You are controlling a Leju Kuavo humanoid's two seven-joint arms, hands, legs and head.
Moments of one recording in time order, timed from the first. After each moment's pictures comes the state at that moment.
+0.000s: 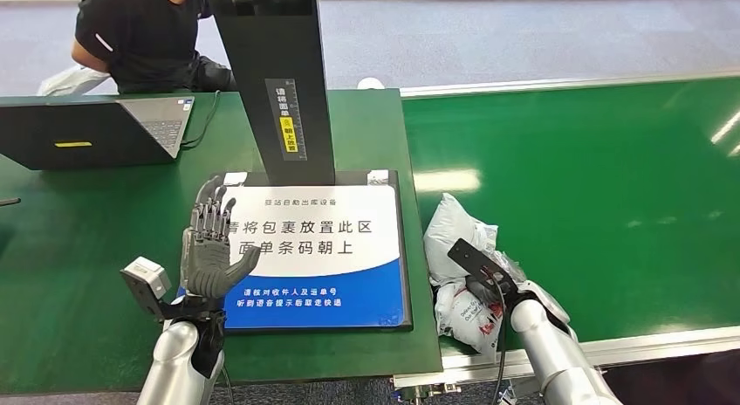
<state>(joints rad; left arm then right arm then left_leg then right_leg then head) -0.10 -0.17 0.08 -1.19 -0.09 -0.28 -0.70 -0.49 -0.06 0.04 -0.70 0.88 0.05 0.02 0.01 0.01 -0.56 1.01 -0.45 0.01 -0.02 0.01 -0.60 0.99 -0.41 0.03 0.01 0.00</state>
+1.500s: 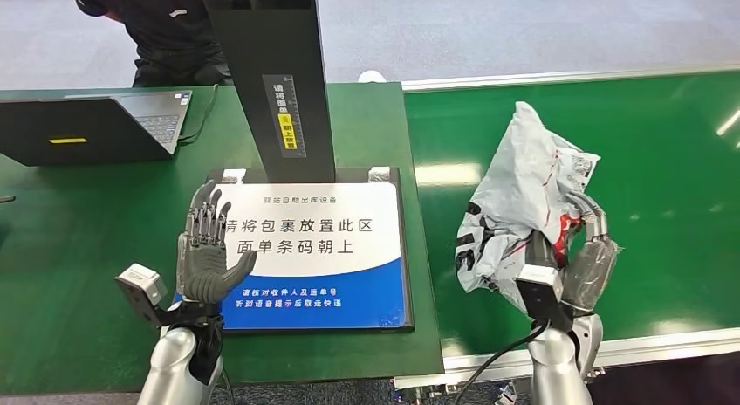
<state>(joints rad) -0.08 -0.17 0.08 -1.22 -0.08 -0.25 -0.70 -0.22 0.10 -0.15 -1.39 0.60 -0.68 -0.68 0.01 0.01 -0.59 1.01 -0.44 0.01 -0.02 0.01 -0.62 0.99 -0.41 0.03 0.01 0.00</state>
